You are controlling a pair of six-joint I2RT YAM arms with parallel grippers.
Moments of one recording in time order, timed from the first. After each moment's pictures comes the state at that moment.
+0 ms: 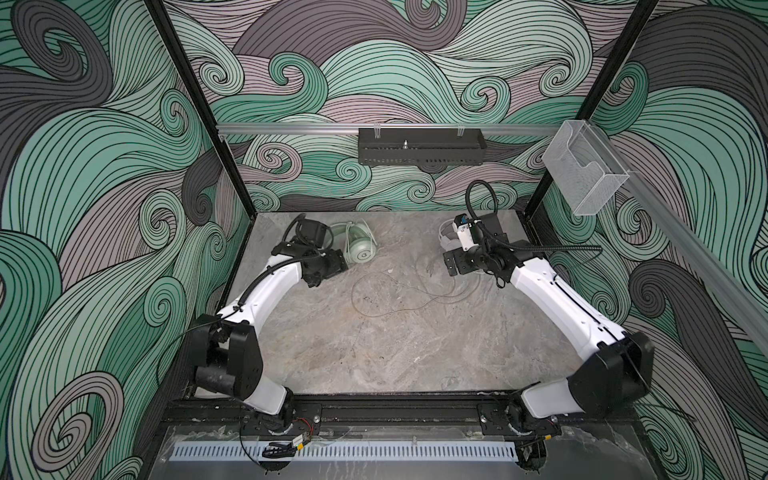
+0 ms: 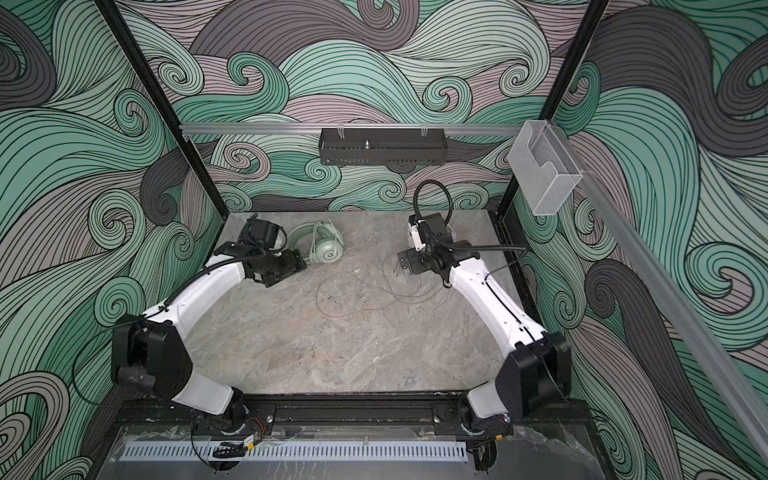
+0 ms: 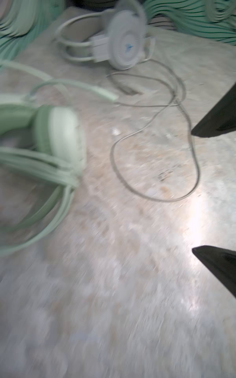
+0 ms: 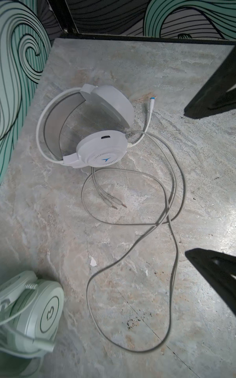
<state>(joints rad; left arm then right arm) -0.32 1.48 1.20 -0.76 0.15 -0.62 0.35 1.51 1.35 -0.76 0.11 -0.03</state>
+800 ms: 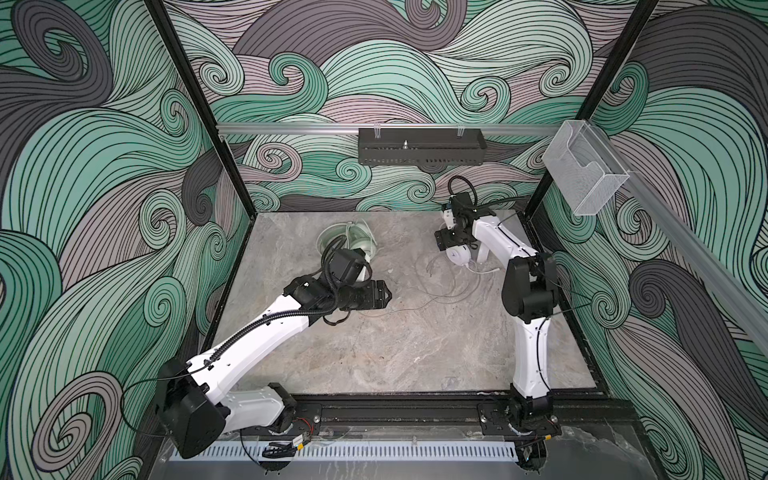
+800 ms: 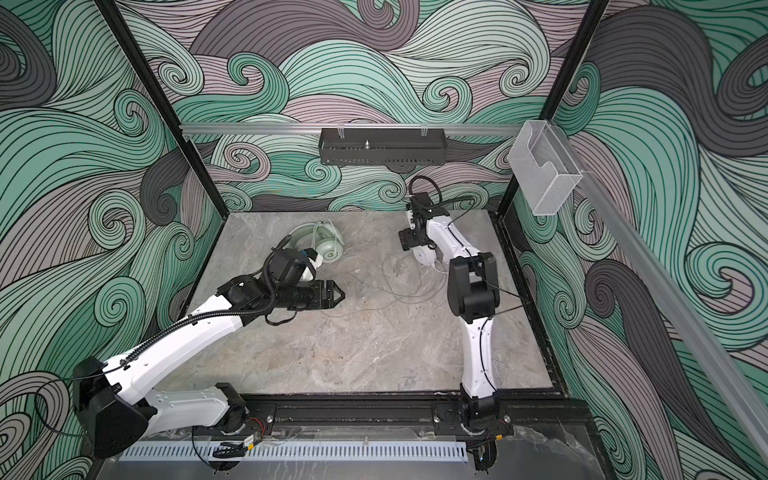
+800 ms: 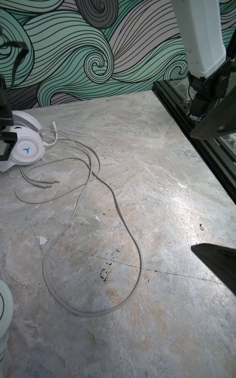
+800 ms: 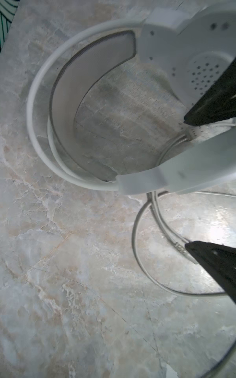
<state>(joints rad) -0.69 1.23 1.09 -0.70 0.16 -0.69 0.23 2.26 1.98 -0.83 0.05 -0.12</state>
